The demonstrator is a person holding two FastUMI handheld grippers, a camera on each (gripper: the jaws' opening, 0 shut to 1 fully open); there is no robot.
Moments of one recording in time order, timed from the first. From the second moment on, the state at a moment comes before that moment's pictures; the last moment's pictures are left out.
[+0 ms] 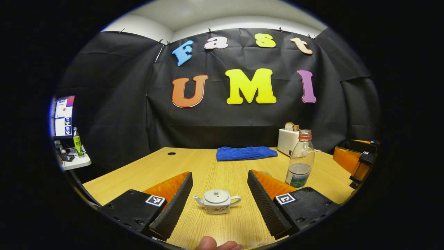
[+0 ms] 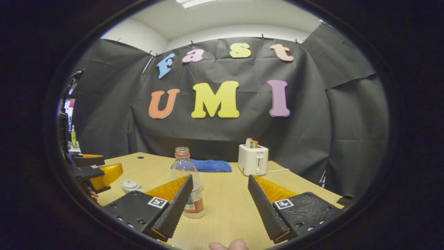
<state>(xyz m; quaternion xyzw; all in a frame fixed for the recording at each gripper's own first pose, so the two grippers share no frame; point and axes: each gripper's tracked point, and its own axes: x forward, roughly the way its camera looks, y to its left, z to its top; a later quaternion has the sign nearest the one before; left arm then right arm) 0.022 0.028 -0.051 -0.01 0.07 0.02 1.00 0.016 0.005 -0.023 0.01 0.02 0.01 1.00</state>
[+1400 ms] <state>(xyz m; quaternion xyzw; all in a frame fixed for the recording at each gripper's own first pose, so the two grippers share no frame) 0.067 0.038 -0.116 0.00 0.17 0.01 0.98 0.037 0.009 -0.064 0.01 0.07 0.04 1.00</state>
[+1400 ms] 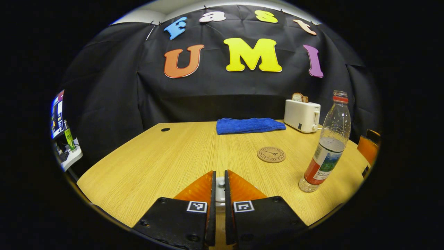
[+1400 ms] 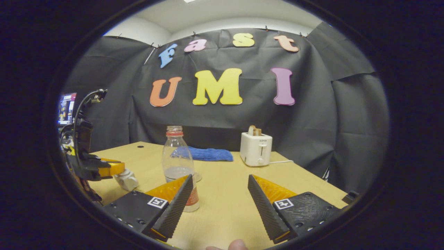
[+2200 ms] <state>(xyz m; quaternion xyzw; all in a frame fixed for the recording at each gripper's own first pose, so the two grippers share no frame) 0.034 0.073 -0.062 -0.02 0.11 0.02 0.99 0.070 0.081 -0.113 0.01 0.14 0.12 0.98</state>
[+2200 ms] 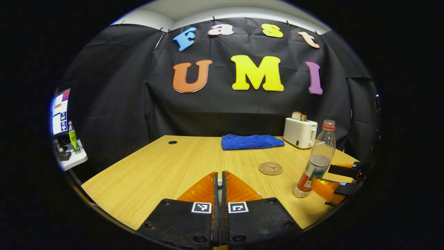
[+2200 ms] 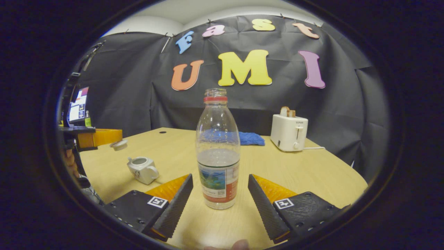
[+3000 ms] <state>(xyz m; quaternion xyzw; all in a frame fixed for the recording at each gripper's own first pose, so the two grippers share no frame) 0.014 0.081 -0.056 -0.06 0.10 -0.01 0.99 0.082 0.100 -0.101 -0.09 0.13 0.11 0.98</state>
